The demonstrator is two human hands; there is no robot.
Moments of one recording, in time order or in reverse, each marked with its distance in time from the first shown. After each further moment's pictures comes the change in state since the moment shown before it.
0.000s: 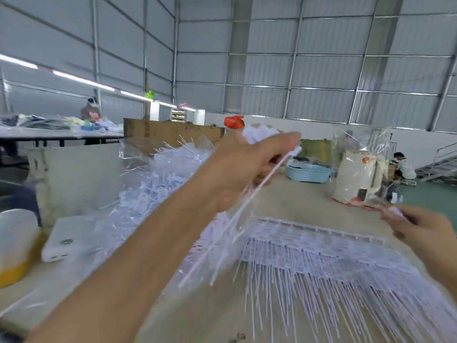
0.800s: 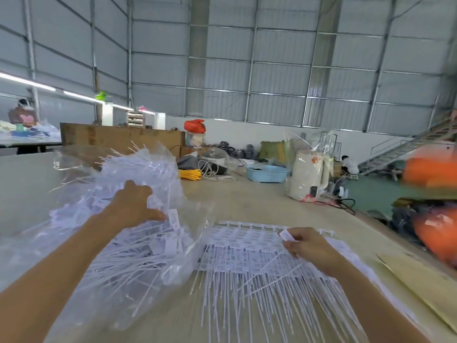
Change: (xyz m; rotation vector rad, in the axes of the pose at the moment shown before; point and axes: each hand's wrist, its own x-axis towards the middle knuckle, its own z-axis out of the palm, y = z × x) left_hand 0.040 -0.114 -0.116 1.323 0.120 -0.494; right_hand -0.013 0.018 0.059 -0.068 -0.533 0.165
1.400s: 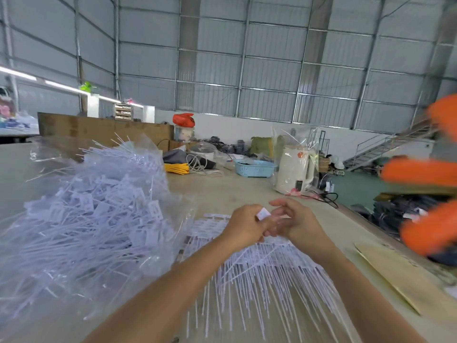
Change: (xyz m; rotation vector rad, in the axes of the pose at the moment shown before) left_hand -0.056 0.201 0.090 -0.811 -0.226 0.474; right_hand -0.023 -0.029 -0.012 0.231 0.170 -0.151
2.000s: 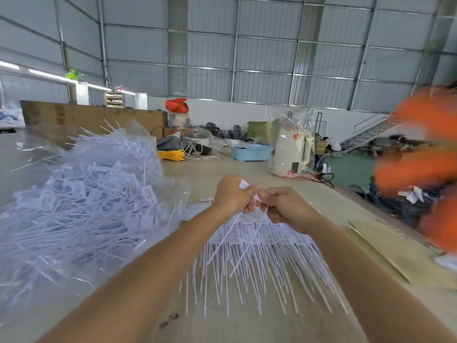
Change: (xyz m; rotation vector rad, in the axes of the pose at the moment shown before) left_hand 0.016 -0.006 -0.009 -0.187 0.178 -0.098; right_hand 0.013 -0.003 0.010 0.146 -0.118 0.246
